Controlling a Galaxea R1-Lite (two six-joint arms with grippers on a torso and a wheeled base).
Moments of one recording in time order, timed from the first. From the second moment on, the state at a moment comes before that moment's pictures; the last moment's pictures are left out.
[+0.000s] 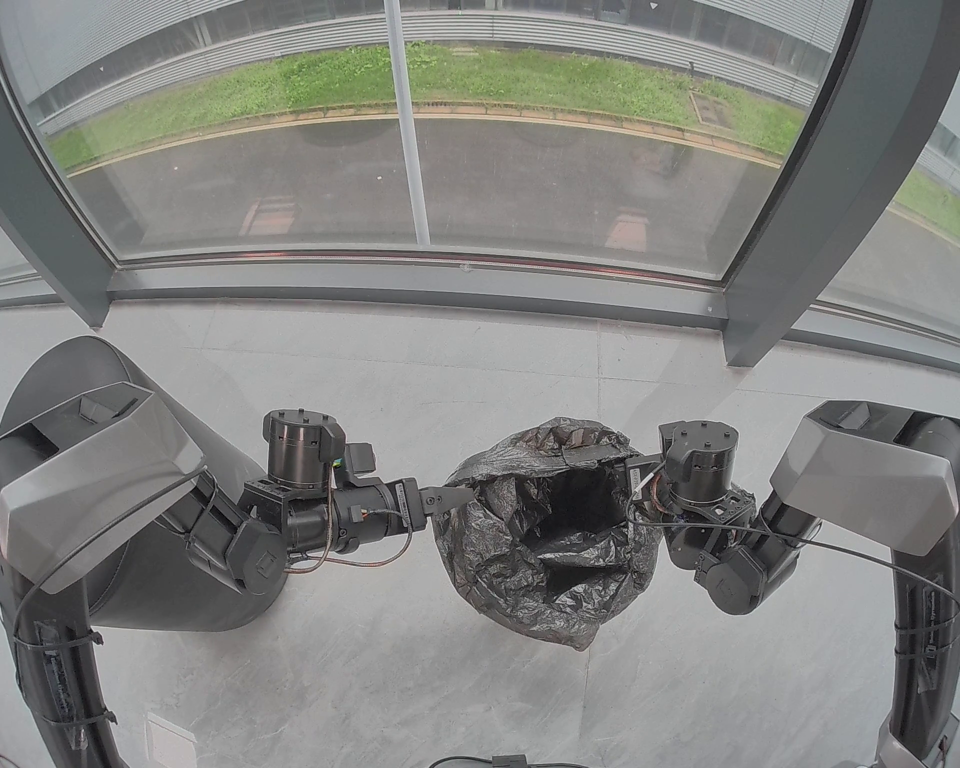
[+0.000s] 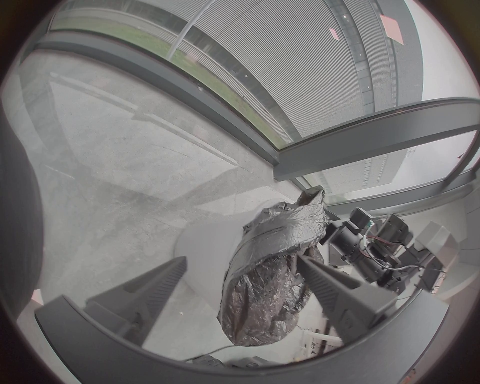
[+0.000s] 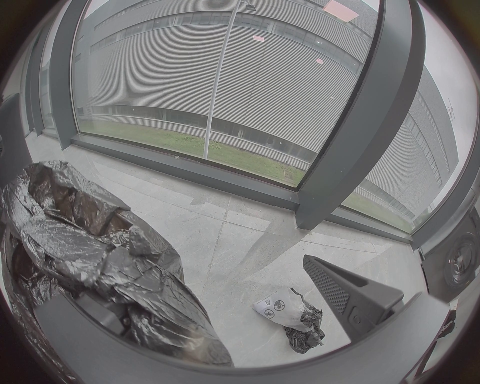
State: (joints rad) left arm -0.38 2.22 -0.96 -0.79 -0.45 -0.49; right arm 0.46 2.34 -0.90 -1.26 -0.60 -0.14
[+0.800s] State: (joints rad) left arm -0.51 1.90 -0.78 -0.92 0.02 -0.27; right arm 0.46 2.33 -0.90 -1.26 -0.60 -0.11
